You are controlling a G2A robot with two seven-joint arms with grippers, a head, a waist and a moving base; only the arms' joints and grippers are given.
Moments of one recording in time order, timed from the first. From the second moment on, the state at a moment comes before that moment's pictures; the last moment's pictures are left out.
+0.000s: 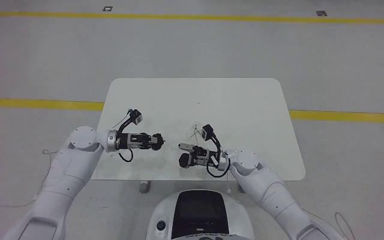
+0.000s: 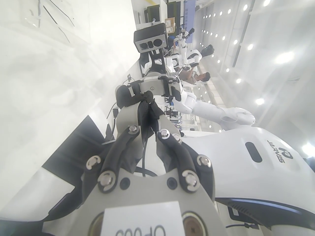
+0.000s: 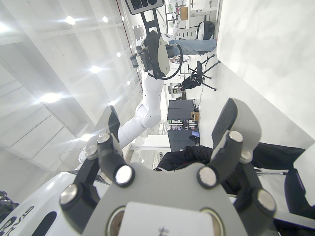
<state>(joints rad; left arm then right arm) 1.11 -0.98 -1.15 -1.14 -0.49 -0.34 -1.39 -1.24 -1.35 0.91 -1.16 0.46 -0.25 0.94</state>
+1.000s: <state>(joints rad) 1.11 -0.98 -1.15 -1.14 -0.49 -0.34 -1.39 -1.25 -1.33 0.92 -1.56 0.03 0.34 0.47</state>
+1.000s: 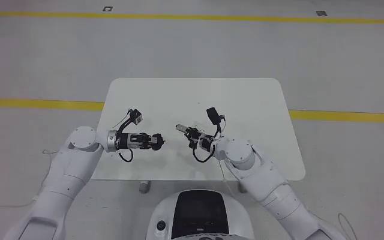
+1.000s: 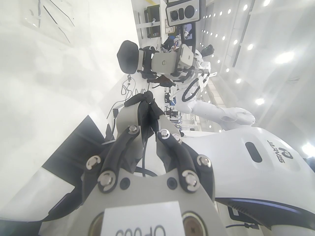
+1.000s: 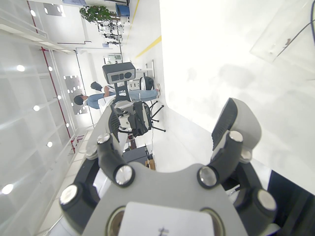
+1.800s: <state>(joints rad) 1.11 -0.98 -1.15 -1.14 -0.49 -0.34 -1.39 -0.99 -1.47 0.81 -1.14 -0.21 0.34 0.40</state>
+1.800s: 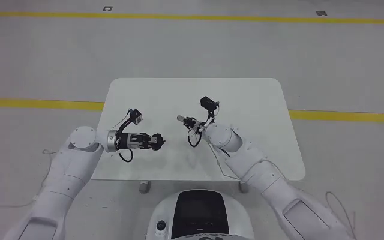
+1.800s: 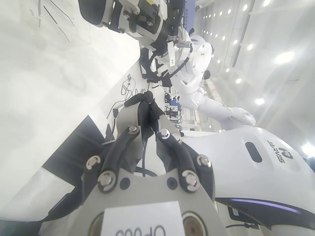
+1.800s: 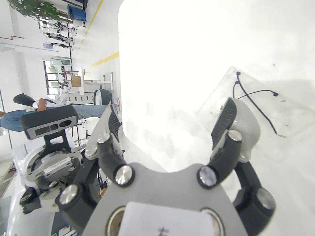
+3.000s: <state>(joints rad) 1.11 -0.98 -1.15 -1.14 -0.49 -0.34 -1.39 -0.90 -1.61 1.00 -1.04 -0.89 0.34 0.94</state>
